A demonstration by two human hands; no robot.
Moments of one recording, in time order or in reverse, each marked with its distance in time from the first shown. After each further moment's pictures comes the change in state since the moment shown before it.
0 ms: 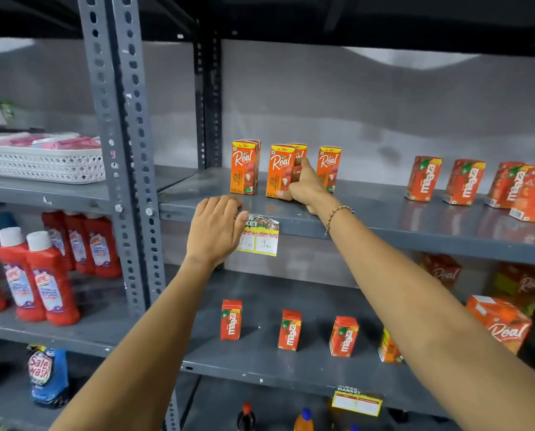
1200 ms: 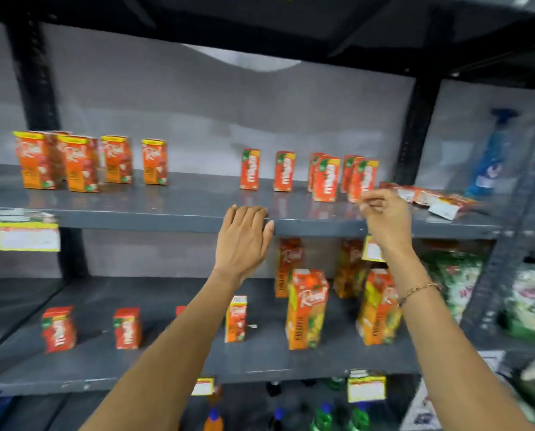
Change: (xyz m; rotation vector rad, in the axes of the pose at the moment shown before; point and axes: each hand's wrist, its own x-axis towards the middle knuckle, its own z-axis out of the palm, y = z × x) left_hand 0.034 0.406 0.042 -0.188 0.045 0.161; right_hand -0.186 0.160 -0.428 -0.162 0.700 -0.162
